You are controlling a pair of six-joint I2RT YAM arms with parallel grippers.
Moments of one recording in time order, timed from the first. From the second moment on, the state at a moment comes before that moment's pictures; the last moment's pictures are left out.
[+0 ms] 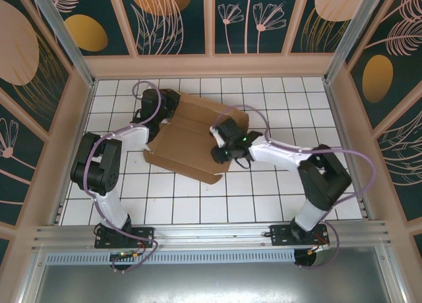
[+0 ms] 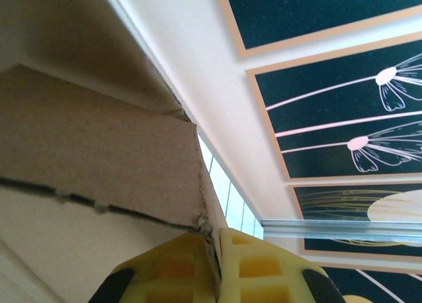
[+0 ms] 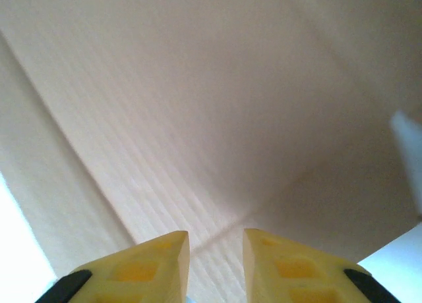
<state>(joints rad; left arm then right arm) -0.30 1.82 1.05 0.47 0.13 -1.28 0.76 1.64 1.09 -0.42 -0.08 0.20</state>
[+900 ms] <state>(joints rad) -0.29 1.83 1.02 0.57 0.25 -1.27 0.67 1.79 1.48 -0.49 0.27 0.10</state>
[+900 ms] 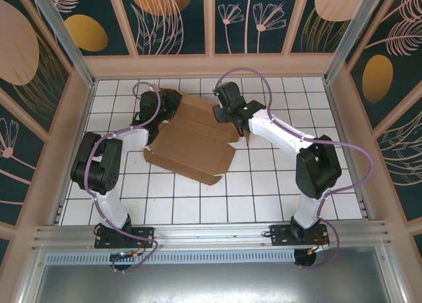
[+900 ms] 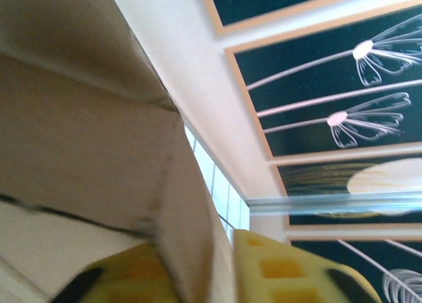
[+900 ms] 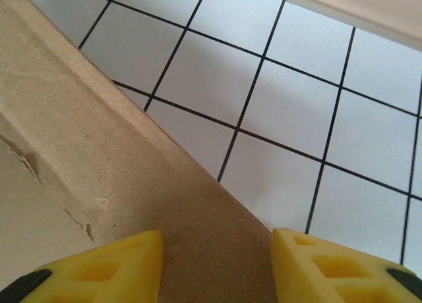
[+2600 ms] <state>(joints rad) -0.32 1.78 0.99 0.56 0.14 -1.32 0.90 1.66 1.22 -0.39 0.11 0.25</state>
